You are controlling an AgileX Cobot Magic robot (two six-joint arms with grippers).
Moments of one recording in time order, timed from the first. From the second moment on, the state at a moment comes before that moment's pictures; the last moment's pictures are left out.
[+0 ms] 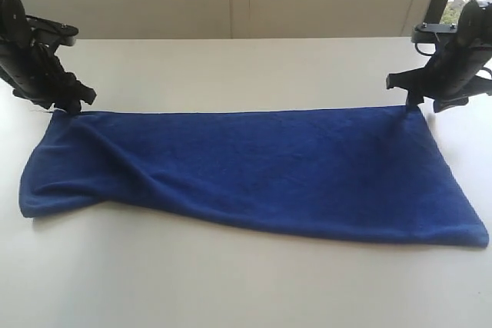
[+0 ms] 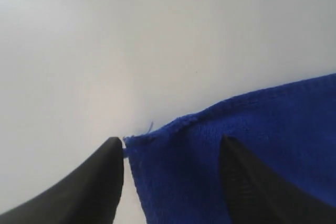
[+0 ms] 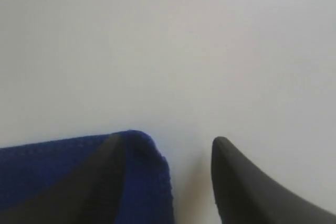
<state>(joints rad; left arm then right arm) -0.07 2.12 -1.58 0.02 0.69 0.23 -0.21 2.27 -1.68 -0.01 0.65 0.04</state>
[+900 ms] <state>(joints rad) -0.07 2.18 -1.59 0.00 0.68 0.21 -0.22 2.30 -1.70 0.12 0.61 -0.05</state>
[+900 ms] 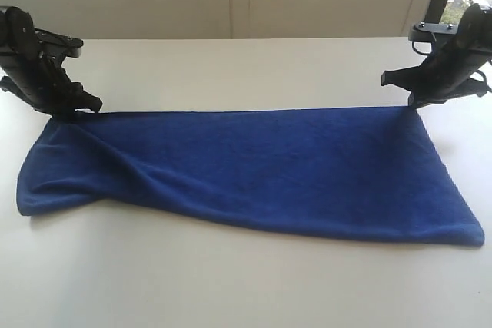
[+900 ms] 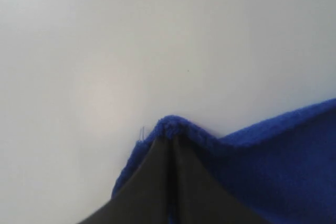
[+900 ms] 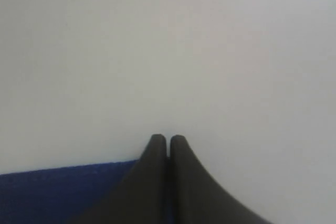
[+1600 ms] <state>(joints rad) -0.07 1.91 -1.58 0.01 0.82 0.16 -0.22 1.99 -1.69 0.13 0.81 -0.09</state>
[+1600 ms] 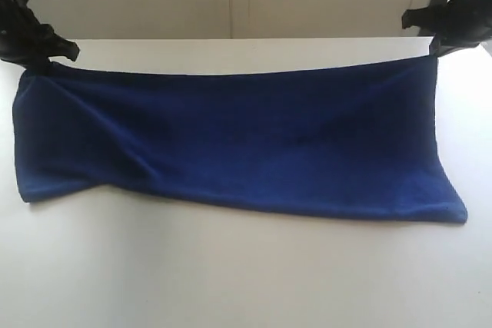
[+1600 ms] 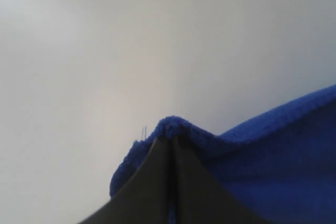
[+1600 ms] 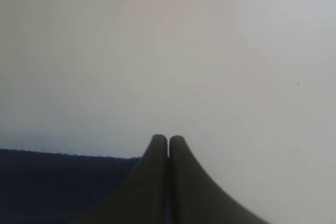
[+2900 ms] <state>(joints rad) -0.07 0.70 -1.09 -0.06 1.25 0.13 -0.22 0.66 -1.19 0.09 1.23 -0.11</state>
